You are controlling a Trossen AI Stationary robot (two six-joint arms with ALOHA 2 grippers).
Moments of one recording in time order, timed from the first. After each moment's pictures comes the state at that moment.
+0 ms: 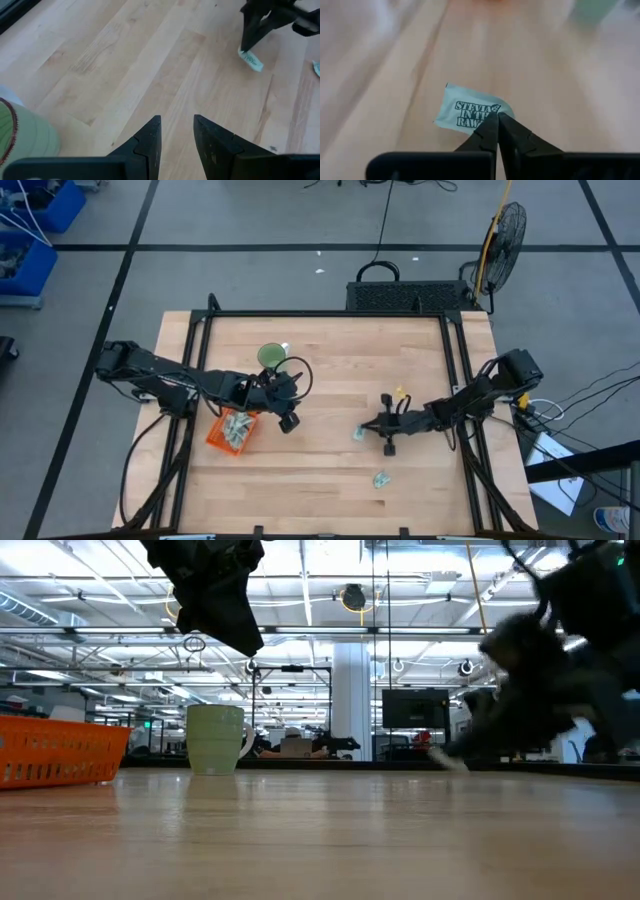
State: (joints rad) left arm -0.18 1.43 1.04 -0.50 -0.37 -0.55; right arm 0.34 1.63 0.24 0.87 0.32 0.08
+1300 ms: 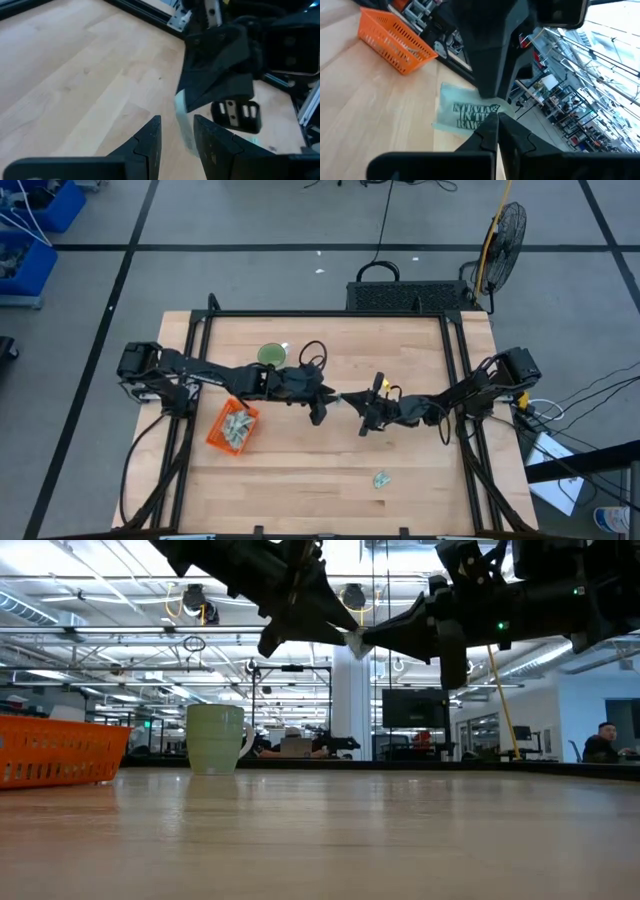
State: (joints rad) left arm -0.05 1.62 1.04 0.10 -0.13 -0.47; right arm 0.25 1.63 0.44 1.16 0.57 -0.72
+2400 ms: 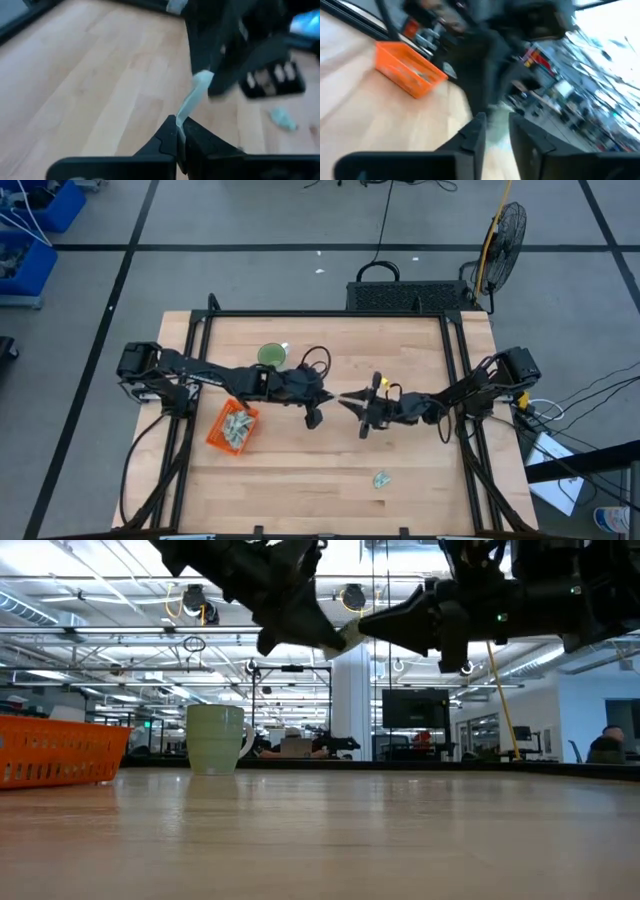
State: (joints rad) left arm -0.06 1.62 1.04 0.03 -0.14 -0.28; right arm 0.22 1.63 0.44 1.21 0.46 -0.63
